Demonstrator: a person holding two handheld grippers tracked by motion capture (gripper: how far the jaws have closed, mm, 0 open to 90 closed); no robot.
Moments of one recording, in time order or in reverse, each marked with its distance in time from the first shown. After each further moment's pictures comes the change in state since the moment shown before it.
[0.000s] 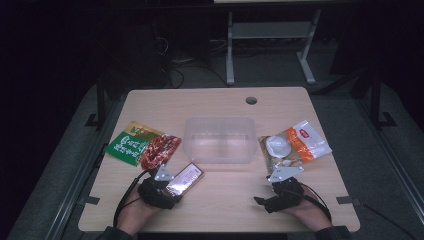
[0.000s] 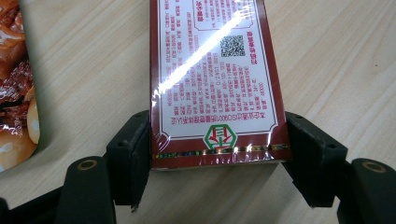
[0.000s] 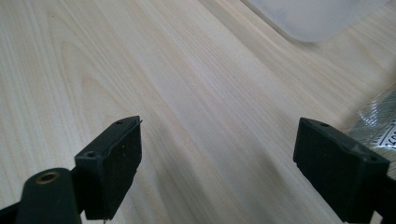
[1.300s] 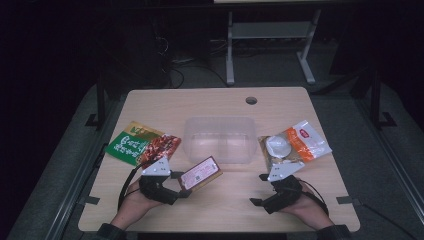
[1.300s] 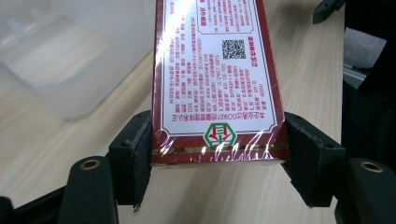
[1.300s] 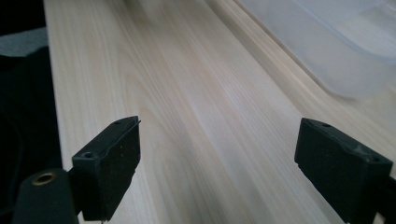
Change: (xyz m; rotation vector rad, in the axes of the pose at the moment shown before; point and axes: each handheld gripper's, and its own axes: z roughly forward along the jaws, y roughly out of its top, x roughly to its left) left arm 0.005 0.027 -0.020 -0.332 -0.305 0.163; right arm 0.001 0.017 -0.009 -0.081 0.163 -0.080
